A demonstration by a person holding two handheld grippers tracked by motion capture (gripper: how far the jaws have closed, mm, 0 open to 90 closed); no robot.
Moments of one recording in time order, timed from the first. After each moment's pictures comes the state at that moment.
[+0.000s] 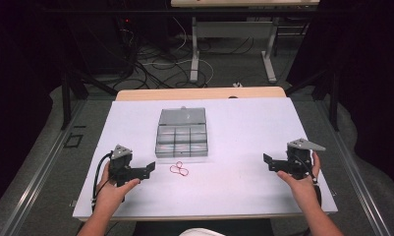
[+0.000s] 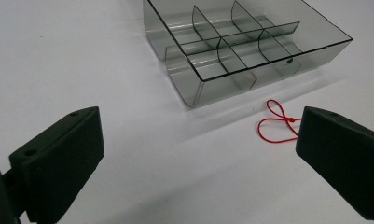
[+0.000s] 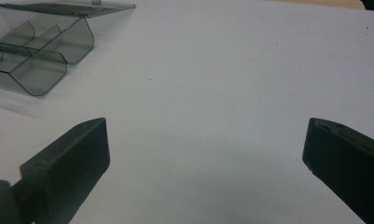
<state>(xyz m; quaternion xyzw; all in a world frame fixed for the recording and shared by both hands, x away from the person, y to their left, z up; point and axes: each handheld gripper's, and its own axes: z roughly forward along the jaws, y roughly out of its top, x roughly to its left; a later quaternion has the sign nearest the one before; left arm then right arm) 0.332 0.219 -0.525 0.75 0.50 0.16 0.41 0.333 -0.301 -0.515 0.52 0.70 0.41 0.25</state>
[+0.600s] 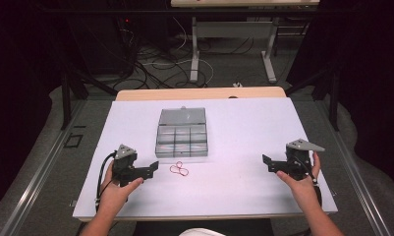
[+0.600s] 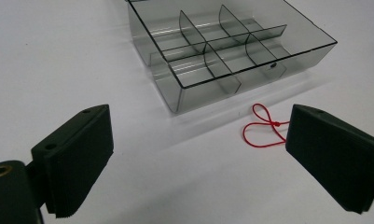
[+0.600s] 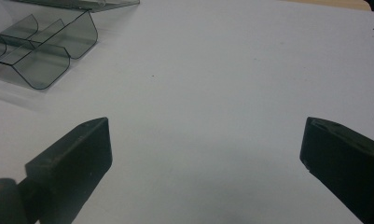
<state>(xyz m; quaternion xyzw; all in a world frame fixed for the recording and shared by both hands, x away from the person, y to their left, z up) 0.329 0.205 -0.520 0.75 0.49 0.16 0.41 0.332 -0.300 -0.516 0.51 0.71 0.42 0.25</state>
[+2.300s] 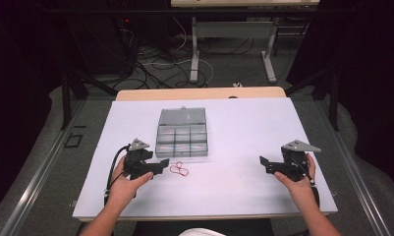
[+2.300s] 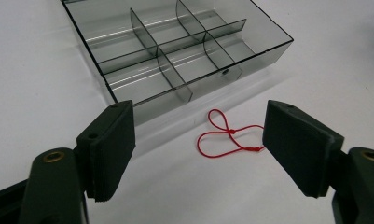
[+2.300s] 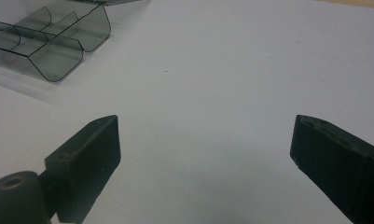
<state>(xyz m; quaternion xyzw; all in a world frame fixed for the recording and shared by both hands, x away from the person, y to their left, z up) 0.344 0.175 -0.505 0.79 0.46 0.12 0.39 0.331 -0.292 -0.518 0.50 0.72 0.42 0.24</state>
